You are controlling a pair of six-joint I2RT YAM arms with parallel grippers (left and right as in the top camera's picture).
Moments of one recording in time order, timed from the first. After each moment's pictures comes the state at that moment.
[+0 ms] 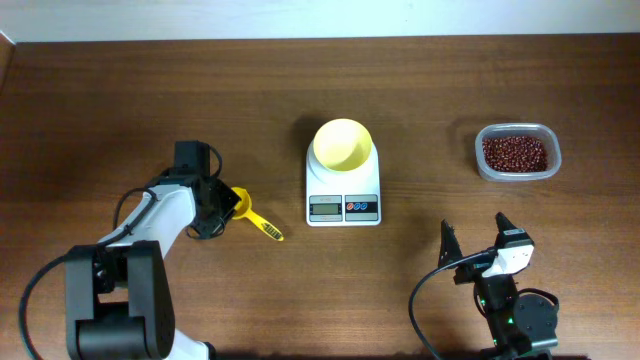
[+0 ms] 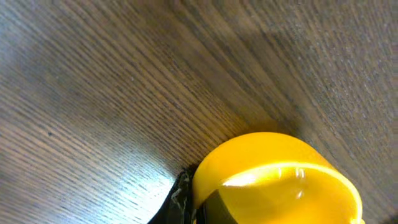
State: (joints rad) left arm 0.04 1.71 0.90 -0.56 0.11 -0.80; right arm 0.14 0.01 0.01 -0.07 -0.02 0.08
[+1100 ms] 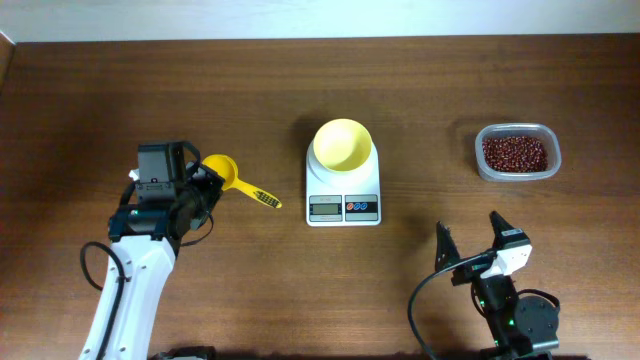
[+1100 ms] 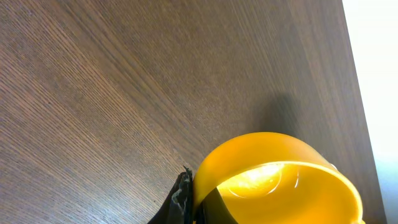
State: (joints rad) left arm 0.04 1.25 0.90 -0.61 0.12 -0.97; right arm 0.14 0.01 0.01 -0.04 -0.10 0.10
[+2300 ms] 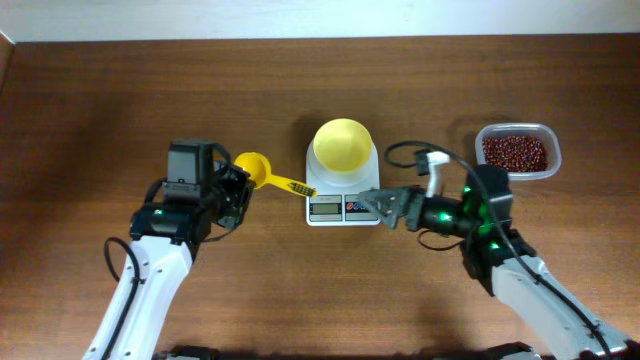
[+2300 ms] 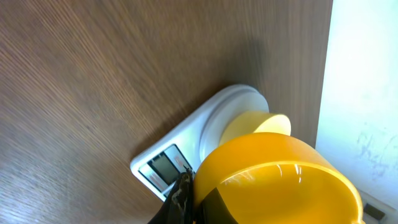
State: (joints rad) left arm -0.11 1.25 0.90 -0.58 0.24 -1.32; right arm 0.23 1.31 0.52 0.40 -0.94 0.72
